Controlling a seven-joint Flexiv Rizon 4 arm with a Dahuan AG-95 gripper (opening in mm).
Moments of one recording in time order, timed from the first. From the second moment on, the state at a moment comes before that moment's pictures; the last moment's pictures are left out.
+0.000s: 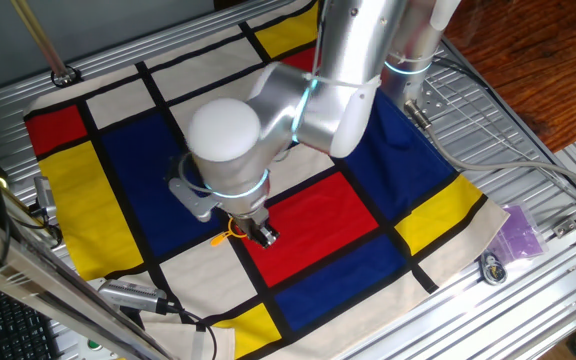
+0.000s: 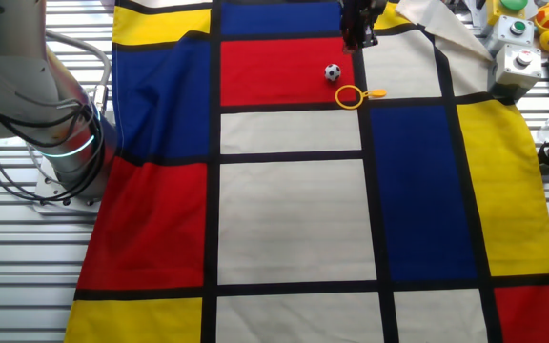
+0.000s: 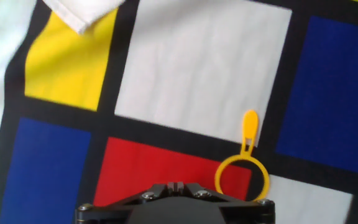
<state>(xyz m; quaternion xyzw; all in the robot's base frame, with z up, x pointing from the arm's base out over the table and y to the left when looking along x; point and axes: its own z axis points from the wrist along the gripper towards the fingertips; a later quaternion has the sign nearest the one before) 0.517 0.209 0.078 0.16 -0.99 -0.02 0.05</state>
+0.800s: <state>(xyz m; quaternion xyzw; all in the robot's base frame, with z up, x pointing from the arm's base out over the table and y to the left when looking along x) 0.495 0.125 0.117 0.32 -0.94 -0.03 0.07</state>
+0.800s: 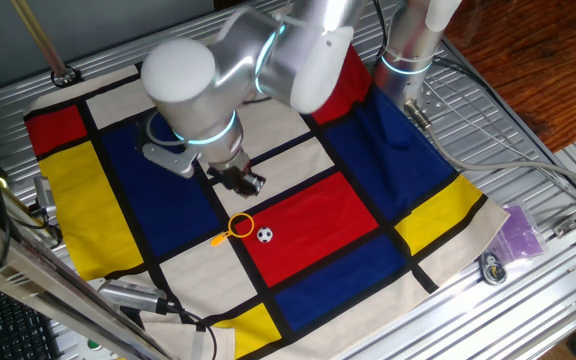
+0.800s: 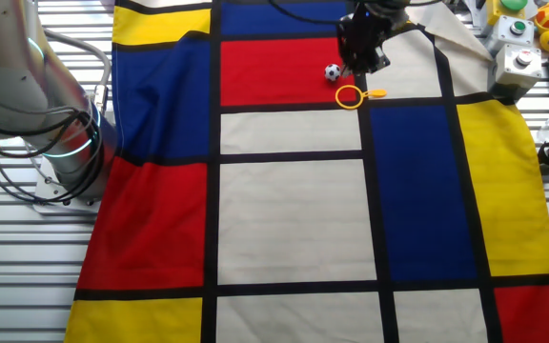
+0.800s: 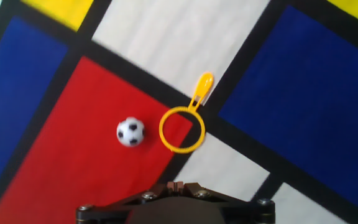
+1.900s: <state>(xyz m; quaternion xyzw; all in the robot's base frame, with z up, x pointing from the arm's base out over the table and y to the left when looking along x) 0.478 0.116 0.128 0.37 -0.93 -0.03 0.07</state>
